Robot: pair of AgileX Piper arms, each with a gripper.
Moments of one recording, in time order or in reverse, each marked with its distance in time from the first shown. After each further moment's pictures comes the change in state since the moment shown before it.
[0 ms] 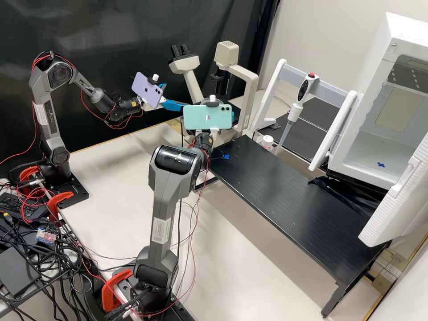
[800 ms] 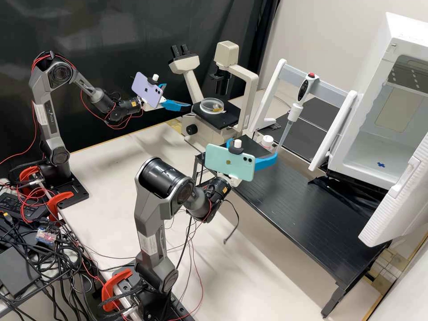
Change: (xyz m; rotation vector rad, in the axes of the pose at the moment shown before) left arm 0.000 0.000 0.000 0.000 0.000 0.000; right arm -0.136 0.020 0.081 -0.036 -0.307 0.339
